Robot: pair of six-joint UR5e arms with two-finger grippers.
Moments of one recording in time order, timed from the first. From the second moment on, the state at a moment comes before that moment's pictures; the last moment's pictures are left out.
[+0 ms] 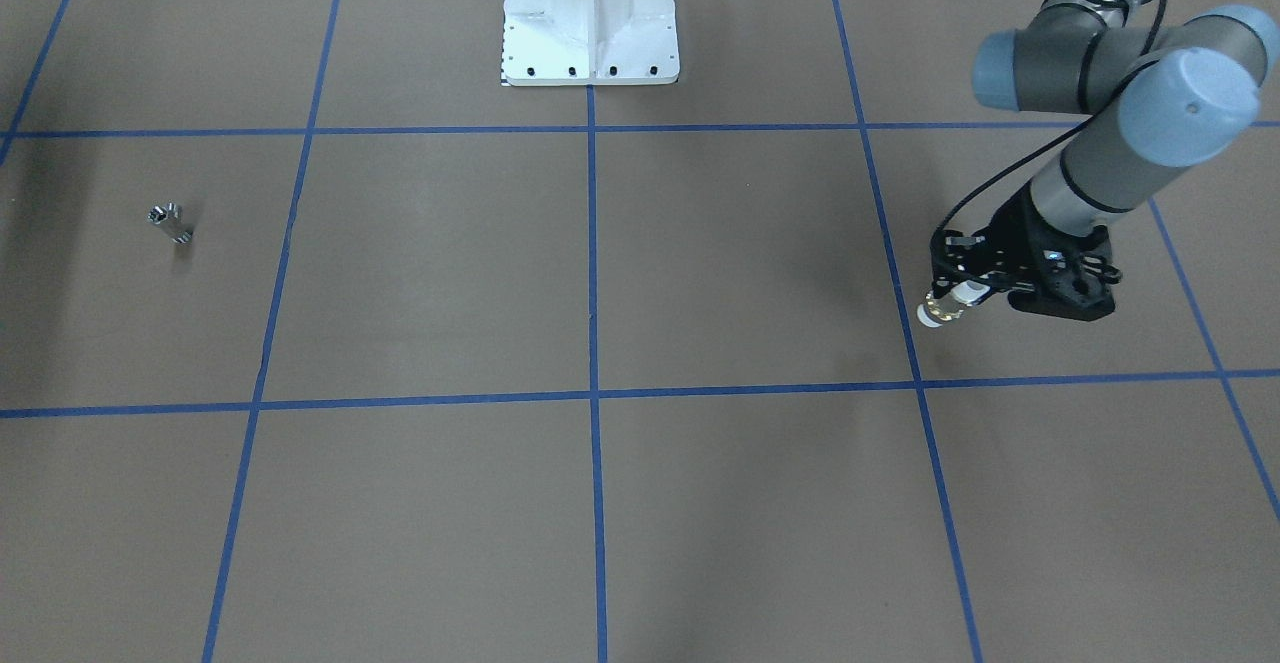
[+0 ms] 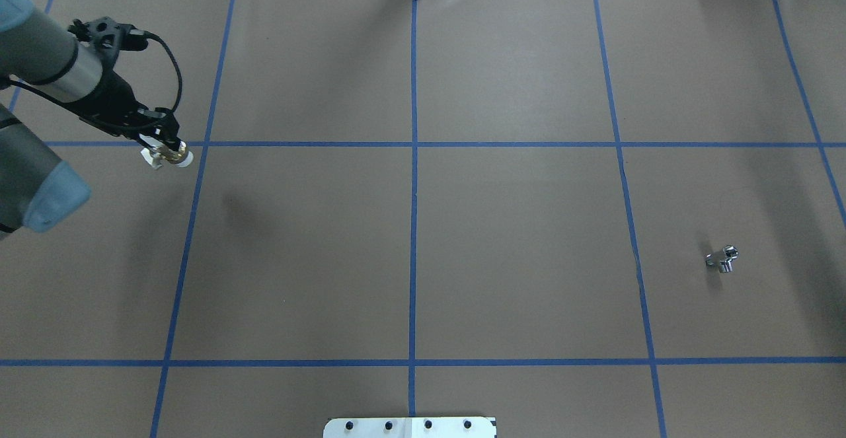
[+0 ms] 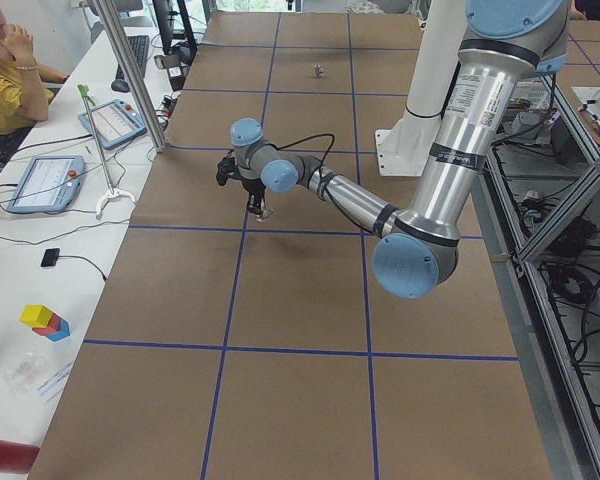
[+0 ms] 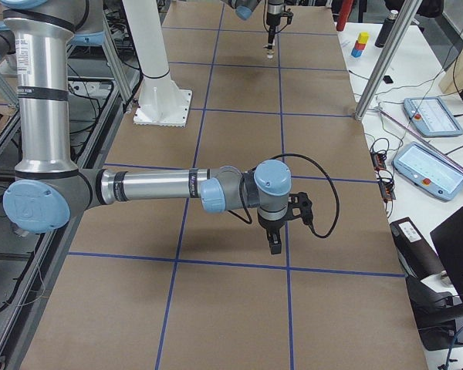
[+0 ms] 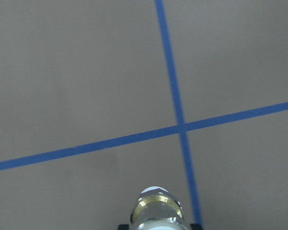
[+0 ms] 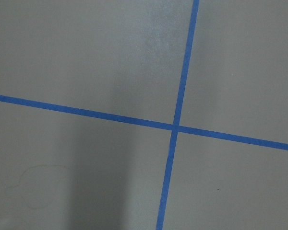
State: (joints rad) left arm -0.93 -1.92 -1.71 -1.75 -2.25 -0.77; right arm 1.53 -1.60 1.68 -1.45 2.34 0.02
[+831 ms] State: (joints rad) left arm -0.63 -2.39 -1.53 -1.60 -2.05 -1.28; right arm 1.53 -1.60 1.68 -1.45 2.34 0.03
